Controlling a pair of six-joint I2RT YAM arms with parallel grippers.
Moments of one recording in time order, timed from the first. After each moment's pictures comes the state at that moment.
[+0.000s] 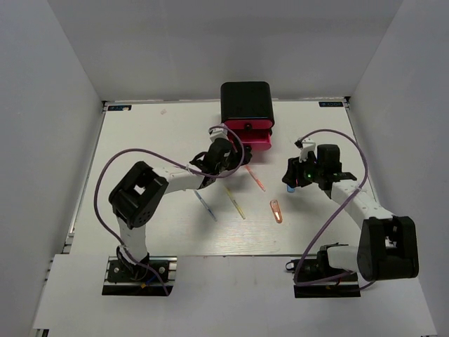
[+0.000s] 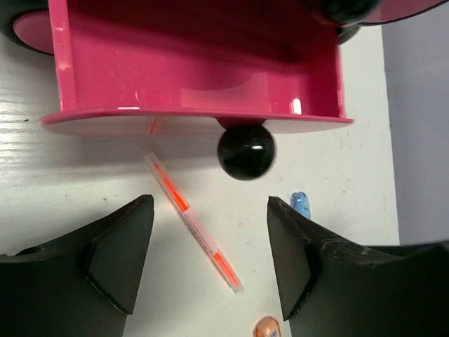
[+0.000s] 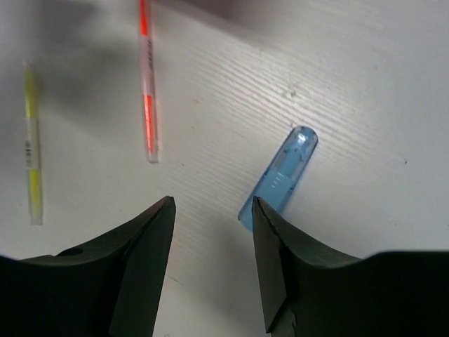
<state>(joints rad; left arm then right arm) -0.74 1.90 1.09 0.36 -0.16 -0.85 0.12 1.23 0.66 -0.16 -0.47 -0.11</state>
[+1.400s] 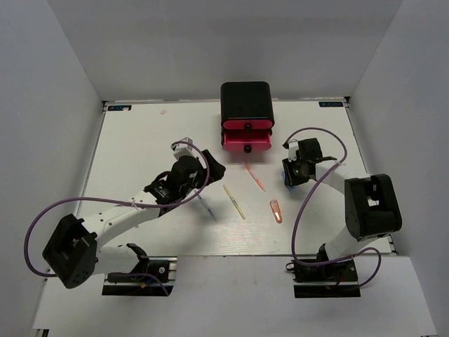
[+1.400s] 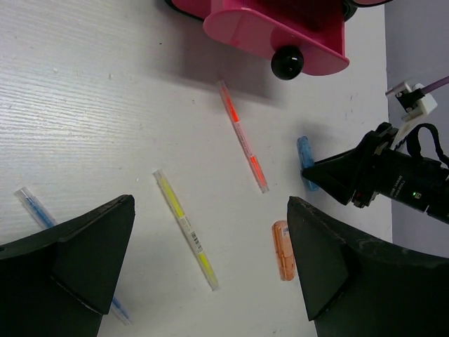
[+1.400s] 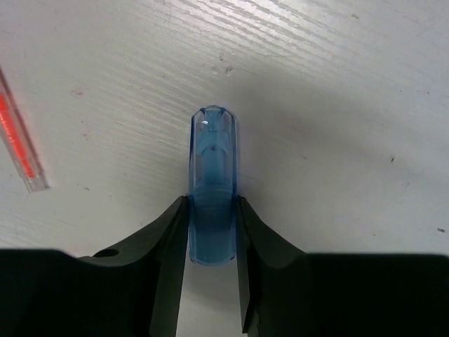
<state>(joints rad) -0.75 1.23 0.72 0.01 -0.28 -0.91 0.21 1.60 0.84 -0.28 -0.17 -0.14</state>
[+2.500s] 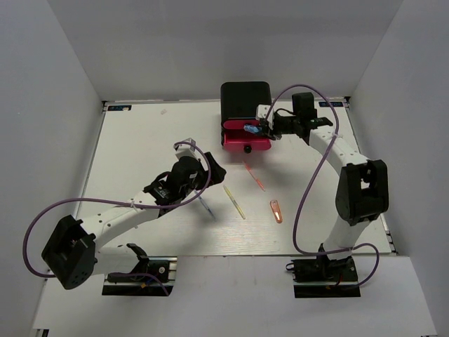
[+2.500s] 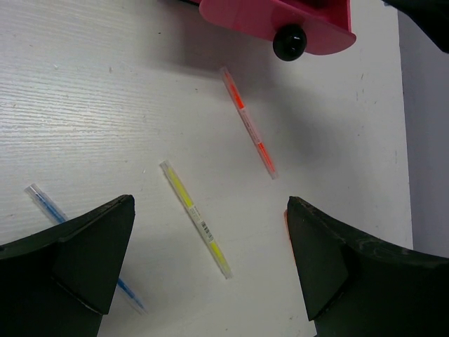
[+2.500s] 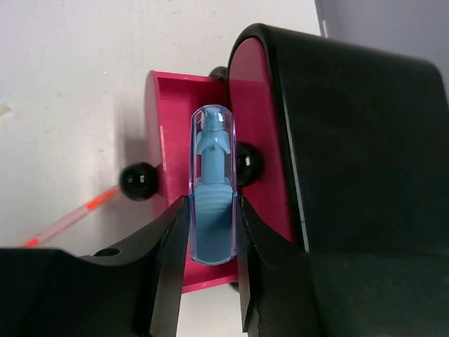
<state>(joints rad) -0.76 1.22 0.73 -0.02 -0.25 -0.83 0.26 1.76 1.39 -0.30 -0.88 -1.04</state>
